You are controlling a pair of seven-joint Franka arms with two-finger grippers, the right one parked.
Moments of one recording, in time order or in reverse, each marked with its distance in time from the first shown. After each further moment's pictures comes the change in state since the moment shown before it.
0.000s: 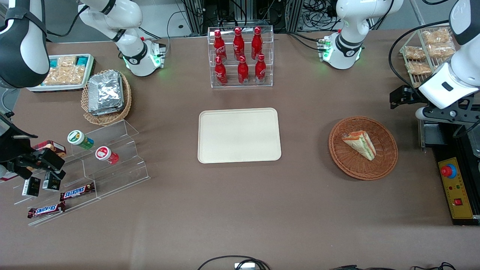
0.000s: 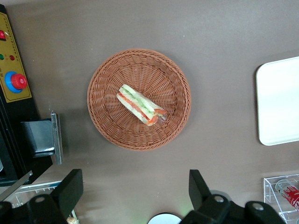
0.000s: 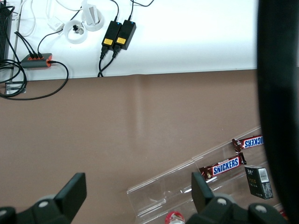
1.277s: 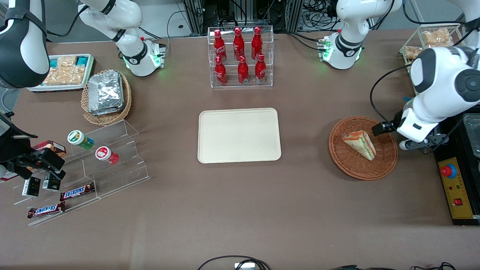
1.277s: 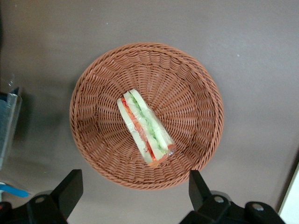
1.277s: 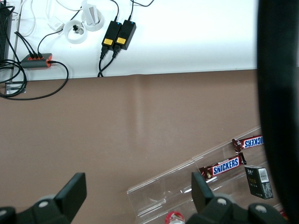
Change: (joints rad) arm 0.046 0.037 0.006 -0.434 0.001 0.498 -0.362
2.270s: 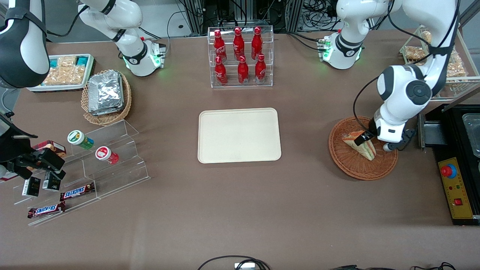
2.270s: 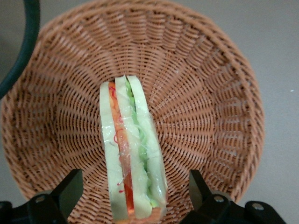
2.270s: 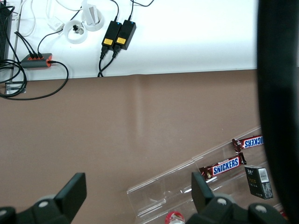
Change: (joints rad) arm -0.007 0.080 -0.003 -0.345 0.000 0.538 -0.374
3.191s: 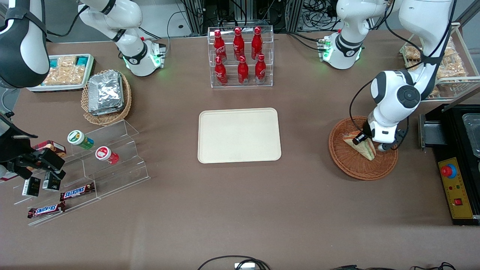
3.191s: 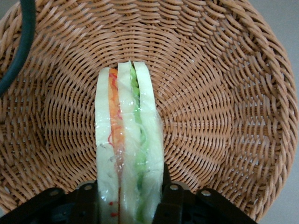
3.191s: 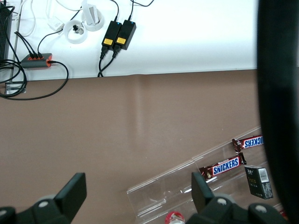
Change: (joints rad) arm 0.004 0.054 0.002 -0.027 0.000 0.076 -0.037
